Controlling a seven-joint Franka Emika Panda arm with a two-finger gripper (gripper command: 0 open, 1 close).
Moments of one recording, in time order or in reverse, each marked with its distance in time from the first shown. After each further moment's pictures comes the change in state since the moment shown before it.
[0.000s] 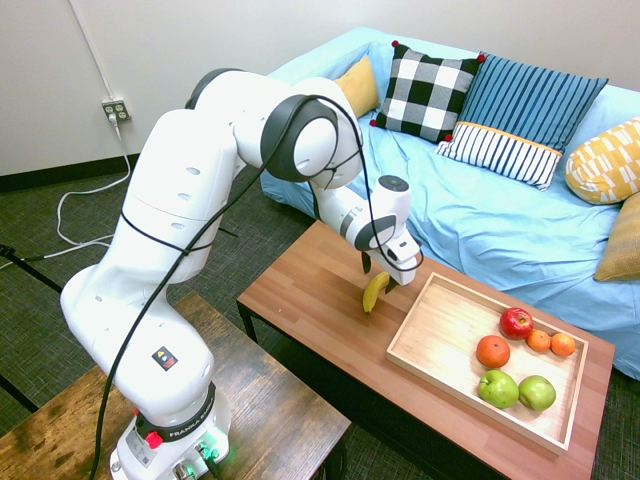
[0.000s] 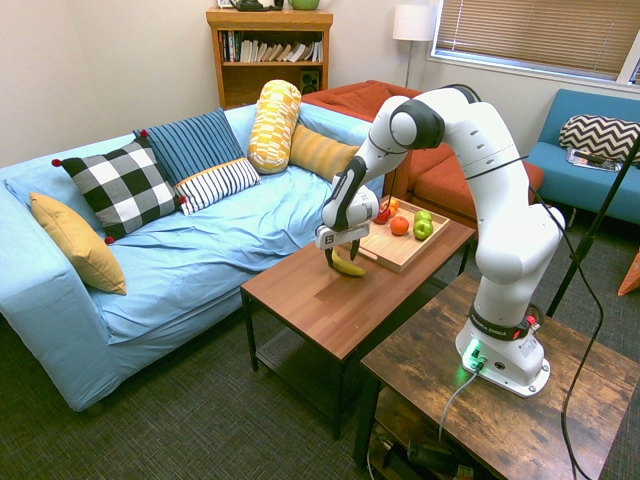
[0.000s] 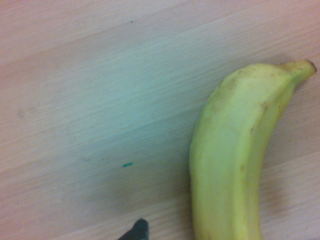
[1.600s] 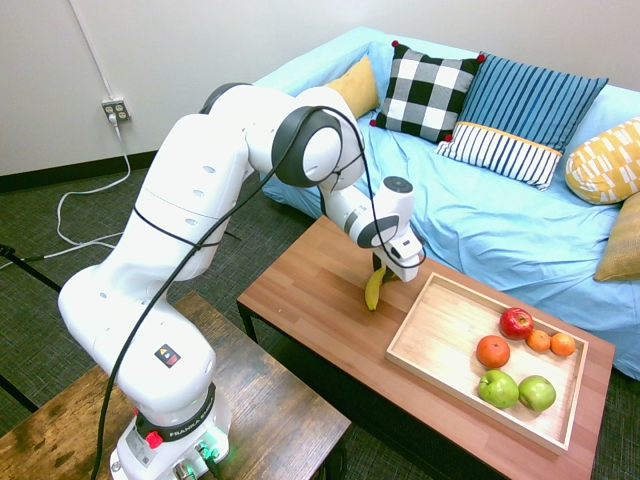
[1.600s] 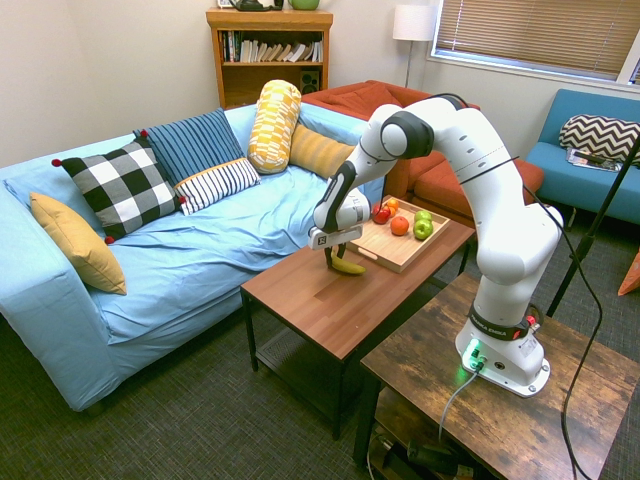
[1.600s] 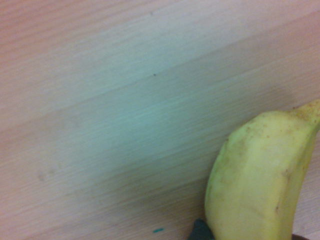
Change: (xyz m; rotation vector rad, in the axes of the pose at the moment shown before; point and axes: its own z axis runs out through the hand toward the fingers) arm 0.007 -0.027 -0.009 0.036 -0.010 -0.003
